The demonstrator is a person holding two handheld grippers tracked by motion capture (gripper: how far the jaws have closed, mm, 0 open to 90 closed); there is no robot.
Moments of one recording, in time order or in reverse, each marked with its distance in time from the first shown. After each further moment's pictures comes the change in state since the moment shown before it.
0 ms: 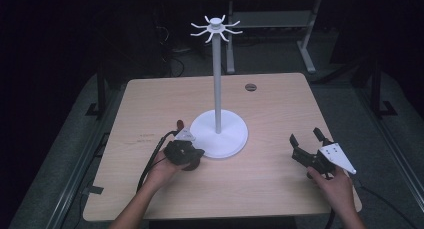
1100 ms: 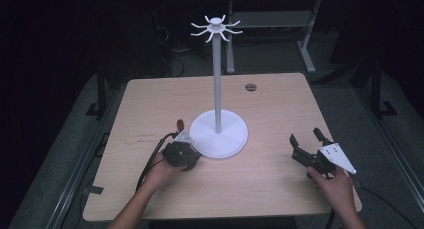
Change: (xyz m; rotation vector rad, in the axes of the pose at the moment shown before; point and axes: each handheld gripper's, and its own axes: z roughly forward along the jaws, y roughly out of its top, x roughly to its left) left arm 0.005 -0.009 0.000 0.061 0.009 -0.010; right arm 0.000 0.000 0.000 -0.001 0.000 0.000
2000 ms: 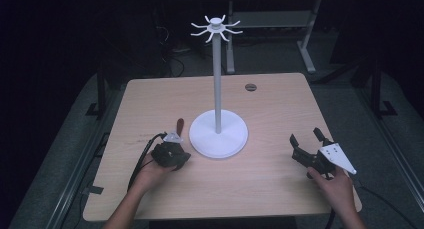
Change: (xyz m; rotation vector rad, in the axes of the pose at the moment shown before) left arm 0.016 -0.019 -0.019 0.016 0.048 -0.040; right arm 0.000 0.000 0.000 -0.003 0.000 0.000
